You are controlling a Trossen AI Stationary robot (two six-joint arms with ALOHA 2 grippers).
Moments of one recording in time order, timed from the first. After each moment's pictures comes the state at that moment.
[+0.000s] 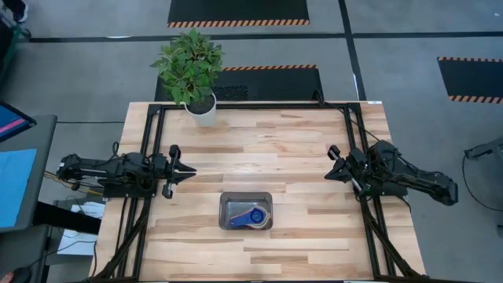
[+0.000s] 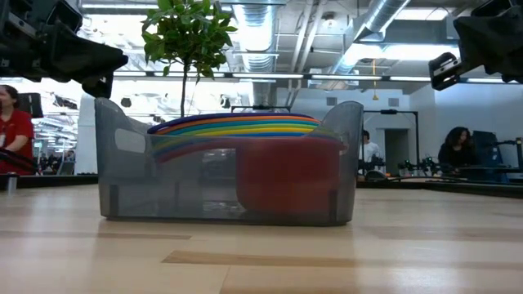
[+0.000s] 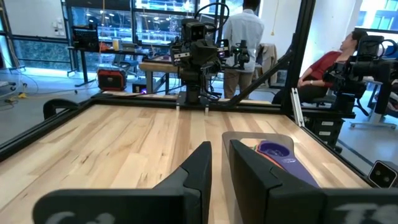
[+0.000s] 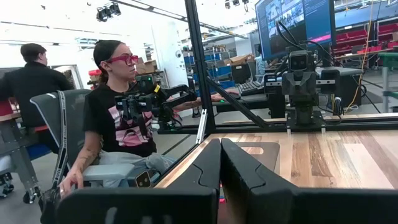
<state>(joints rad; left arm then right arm) -0.10 0.02 0.01 0.04 -0.06 -0.08 -0.33 0.00 0.00 0.23 -0.73 0.31</state>
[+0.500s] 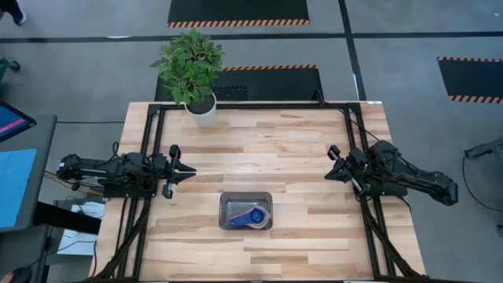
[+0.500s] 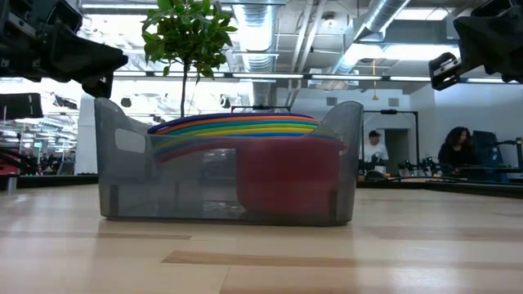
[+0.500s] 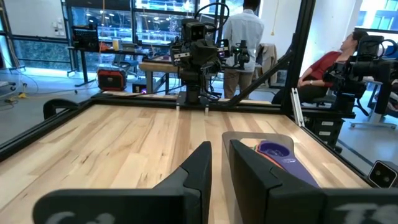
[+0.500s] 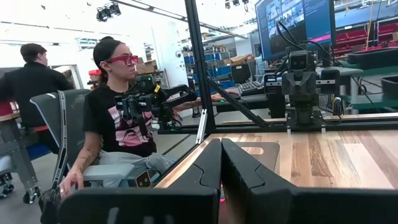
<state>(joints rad) -0.10 0.02 0.01 0.04 -0.06 -0.08 -0.33 0.00 0.00 0.24 -0.73 0.31</state>
